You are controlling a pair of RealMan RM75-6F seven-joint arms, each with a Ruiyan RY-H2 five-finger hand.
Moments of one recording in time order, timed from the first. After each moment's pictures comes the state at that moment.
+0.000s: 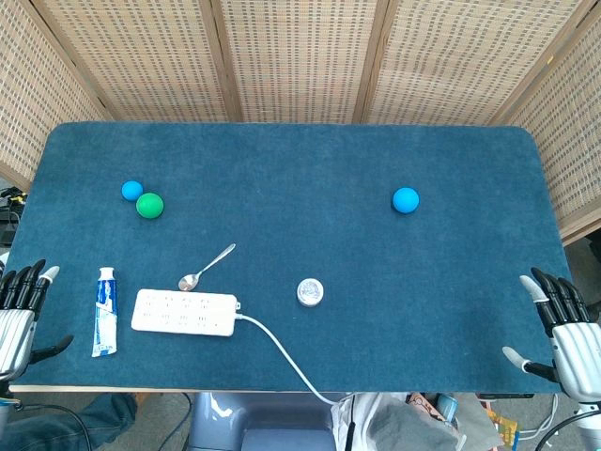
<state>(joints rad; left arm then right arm) -0.05 -1.11 -0.02 -1.73 1.52 1.53 0.19 0.03 -1.01 0.02 -1.68 -1.67 1.61 0.11</state>
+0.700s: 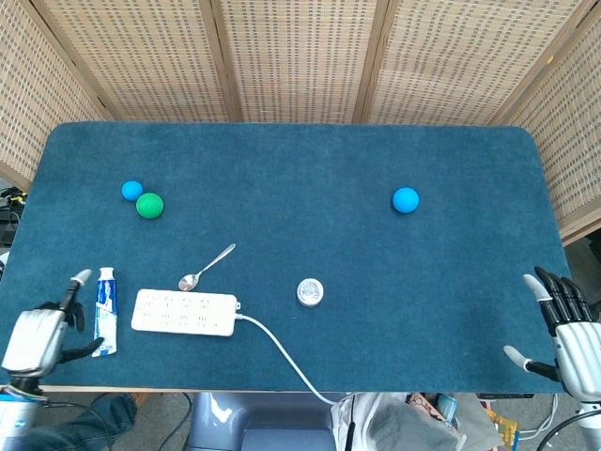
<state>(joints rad) -0.09 -1.21 -0.01 -1.73 1.54 1.46 0.13 0.03 -1.00 0.03 -1.69 -1.66 1.61 0.13</state>
